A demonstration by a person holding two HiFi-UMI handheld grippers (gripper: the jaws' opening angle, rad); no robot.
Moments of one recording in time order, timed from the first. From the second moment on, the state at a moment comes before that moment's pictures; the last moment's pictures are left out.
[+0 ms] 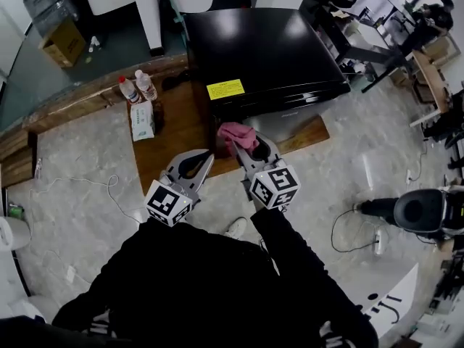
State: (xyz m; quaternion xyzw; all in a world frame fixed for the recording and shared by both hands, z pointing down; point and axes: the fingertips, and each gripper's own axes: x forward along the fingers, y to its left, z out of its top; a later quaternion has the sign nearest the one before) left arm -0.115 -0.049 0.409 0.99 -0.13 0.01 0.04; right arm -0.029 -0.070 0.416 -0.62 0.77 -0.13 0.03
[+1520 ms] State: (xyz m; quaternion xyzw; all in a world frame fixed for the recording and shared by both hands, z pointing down) left arm 0.087 -0.010 0.409 0.99 -0.17 0.01 0.03; right arm 0.232 -0.033 0.432 -0.78 0.62 -0.08 -0.03
